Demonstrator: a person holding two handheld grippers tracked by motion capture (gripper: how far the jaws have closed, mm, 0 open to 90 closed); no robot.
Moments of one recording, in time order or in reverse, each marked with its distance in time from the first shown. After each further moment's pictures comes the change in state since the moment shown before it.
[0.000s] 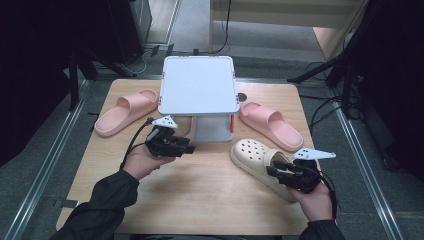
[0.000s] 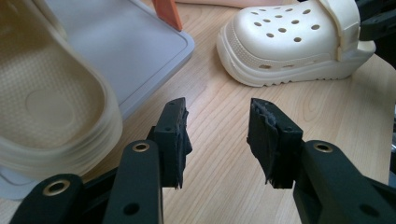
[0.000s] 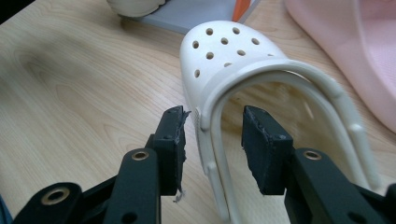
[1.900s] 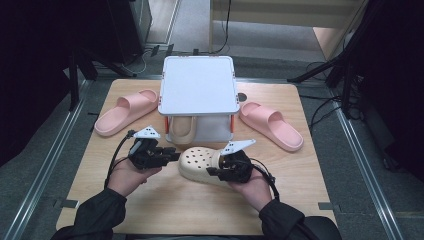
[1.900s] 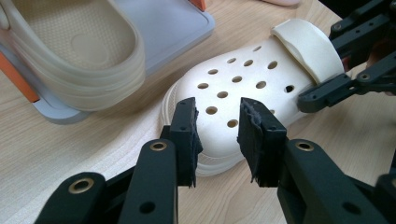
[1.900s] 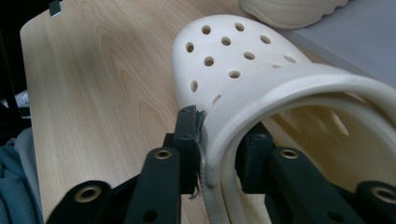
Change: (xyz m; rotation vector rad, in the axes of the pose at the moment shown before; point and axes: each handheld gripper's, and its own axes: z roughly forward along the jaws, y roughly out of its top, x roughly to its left) left arm -0.012 -0.037 -0.033 -0.032 0.091 -0.086; right arm 0.096 0.047 0.119 0.124 0.269 -0.227
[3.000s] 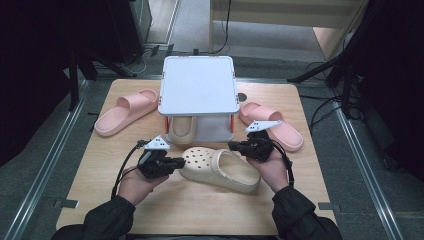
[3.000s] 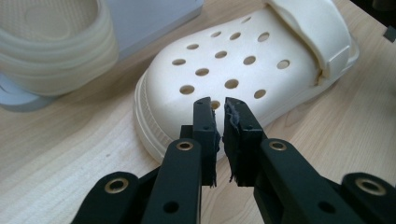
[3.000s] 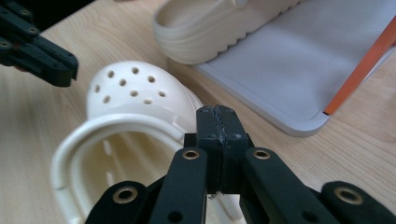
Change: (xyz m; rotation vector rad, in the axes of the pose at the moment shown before) left arm -0.018 -0.019 0.023 0.021 0.009 0.012; right arm -0.068 0.009 -0.036 -0.096 -0.081 0.063
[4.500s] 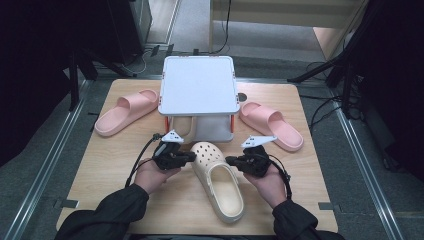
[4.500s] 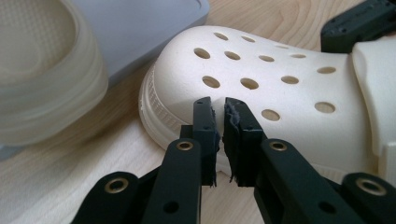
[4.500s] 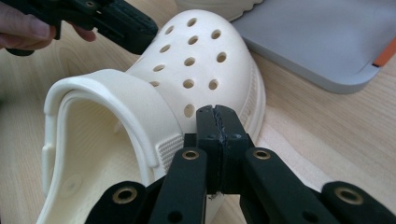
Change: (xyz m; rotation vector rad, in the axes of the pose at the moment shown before) left arm 0.010 0.022 0.044 0.013 -0.007 0.029; right arm 0.030 -0.030 0.003 0.045 -0.009 0.027
